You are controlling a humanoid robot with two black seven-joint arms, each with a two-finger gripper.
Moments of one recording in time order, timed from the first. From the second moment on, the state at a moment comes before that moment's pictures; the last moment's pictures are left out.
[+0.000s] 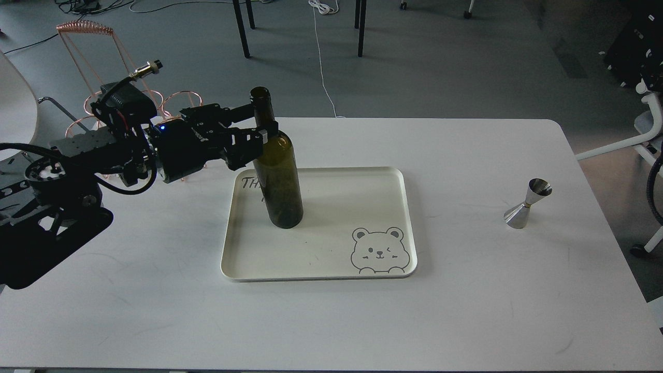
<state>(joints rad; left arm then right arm) -0.67 0.70 -0.72 -1.48 1.87 -0.13 -0.28 1.03 -0.59 0.28 0.32 0.15 0.30 0.49</state>
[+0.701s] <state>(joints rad) -0.70 0.73 -0.73 -1.51 1.87 -0.11 -0.29 1.03 -0.60 0.27 0.32 0.15 0.30 0.49</state>
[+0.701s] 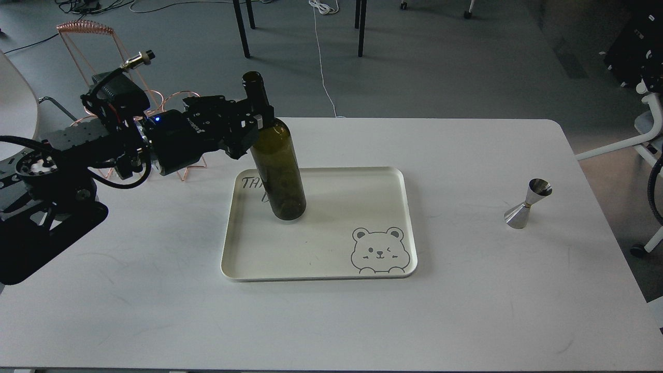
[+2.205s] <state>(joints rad) -0.92 0.94 -0.72 -1.09 1.68 -0.13 -0.40 1.03 -0.61 0.27 0.32 0.15 0.30 0.49</state>
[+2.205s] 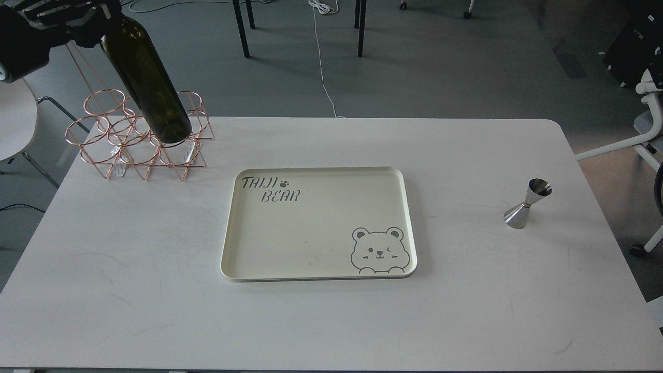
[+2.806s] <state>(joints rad) -0.94 0.90 -0.71 -1.02 1.70 -0.11 -0.40 1.03 -0.61 0.27 0.32 0.15 0.30 0.49</state>
